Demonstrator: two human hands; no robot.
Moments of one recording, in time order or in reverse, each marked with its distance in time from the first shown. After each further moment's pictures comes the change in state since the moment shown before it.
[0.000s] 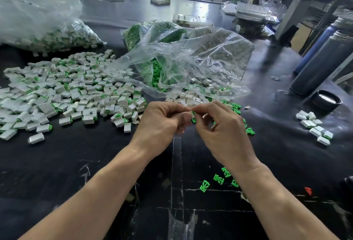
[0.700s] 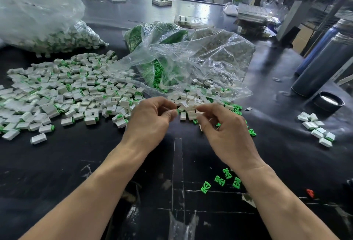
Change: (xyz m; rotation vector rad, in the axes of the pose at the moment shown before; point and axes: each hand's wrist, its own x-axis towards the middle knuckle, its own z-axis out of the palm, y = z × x) left_hand 0.009 -0.010 -0.018 0.393 0.209 0.018; right_hand 0.001 0.006 -0.005 0.024 -0.092 0.151
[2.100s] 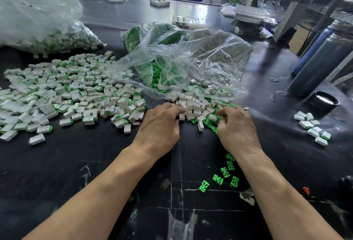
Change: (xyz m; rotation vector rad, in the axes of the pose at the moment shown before) left_hand -0.001 -0.005 0.022 0.516 -0.142 0.278; right_hand 0.017 0.024 -0.004 -0.385 -0.036 0.416
